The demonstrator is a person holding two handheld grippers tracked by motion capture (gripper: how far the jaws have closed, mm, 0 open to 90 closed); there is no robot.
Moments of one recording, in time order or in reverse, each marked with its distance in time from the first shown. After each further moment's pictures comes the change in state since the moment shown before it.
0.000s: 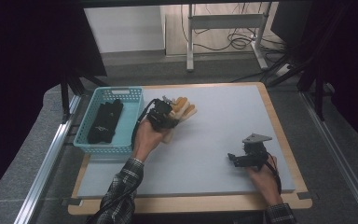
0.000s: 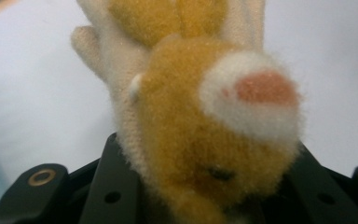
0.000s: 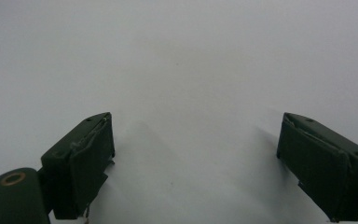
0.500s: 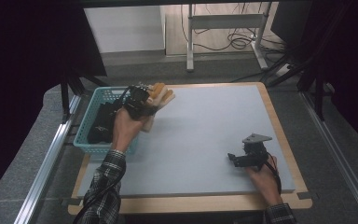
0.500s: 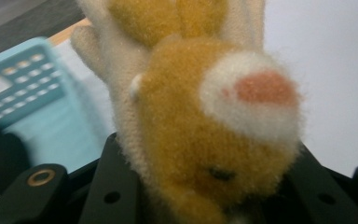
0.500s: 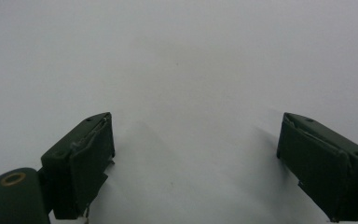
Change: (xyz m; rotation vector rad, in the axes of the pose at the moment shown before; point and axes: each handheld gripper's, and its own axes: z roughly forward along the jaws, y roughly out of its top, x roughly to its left) left arm 0.054 -0.007 -0.054 -0.010 0.125 -0.081; right arm 0.000 0.000 0.000 -0.001 0.001 0.001
